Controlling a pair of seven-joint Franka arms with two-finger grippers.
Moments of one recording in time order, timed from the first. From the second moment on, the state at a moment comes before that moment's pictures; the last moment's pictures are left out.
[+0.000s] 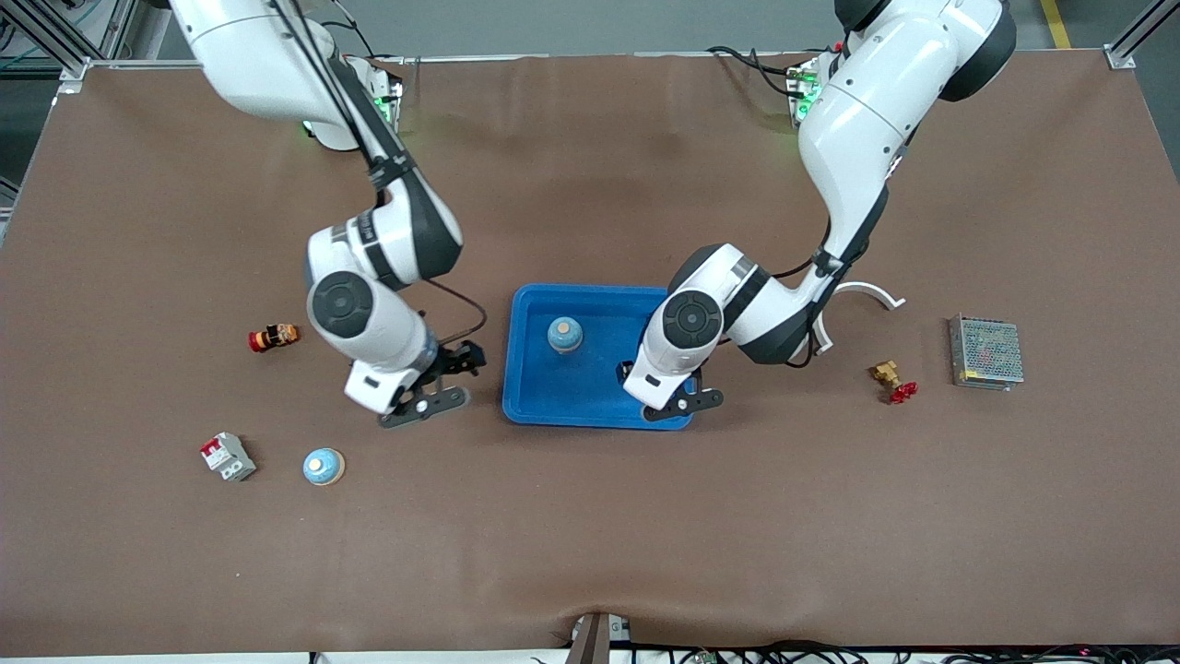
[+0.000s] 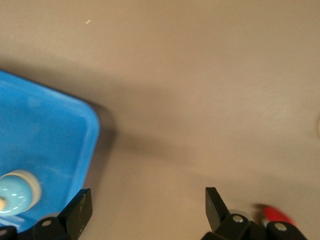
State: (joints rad) left arm -0.31 0.82 -0.37 -1.43 0.22 2.18 -0.95; right arm 0.43 0.53 -0.07 -1.65 0.13 2.19 -0.02
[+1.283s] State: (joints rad) left arm -0.03 0.41 -0.37 -1.41 0.22 1.81 -0.66; right arm 0.17 0.71 -0.07 -1.45 0.04 2.21 -0.73
